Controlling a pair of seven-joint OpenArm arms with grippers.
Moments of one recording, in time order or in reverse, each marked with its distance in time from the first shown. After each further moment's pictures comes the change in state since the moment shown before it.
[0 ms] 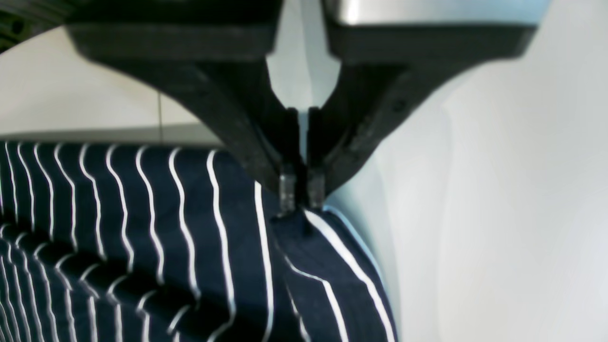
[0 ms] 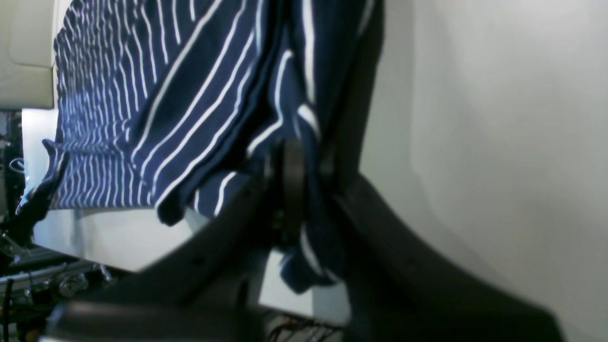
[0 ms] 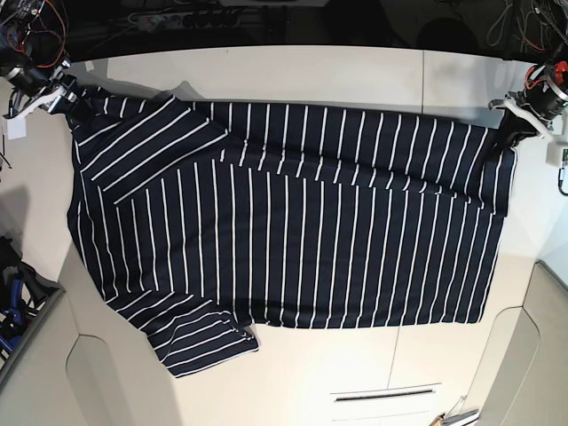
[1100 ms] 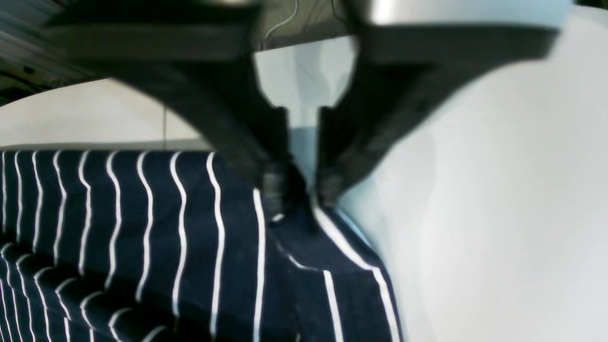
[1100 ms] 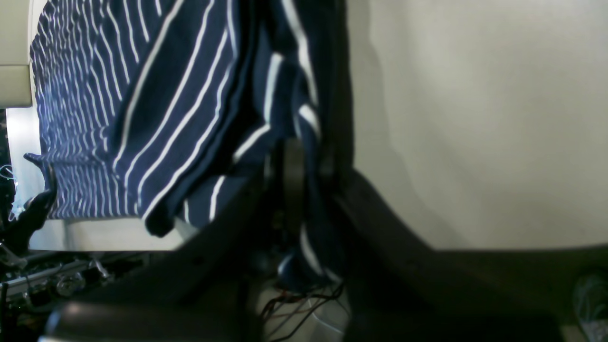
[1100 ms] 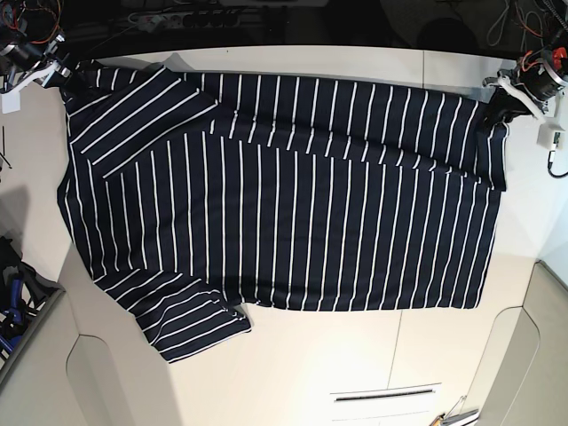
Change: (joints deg) left arm 3.2 0.1 0.0 1.1 -2.5 0.2 5.3; right arm -4.4 0.0 3.2 0.2 0.1 0.0 -1.5
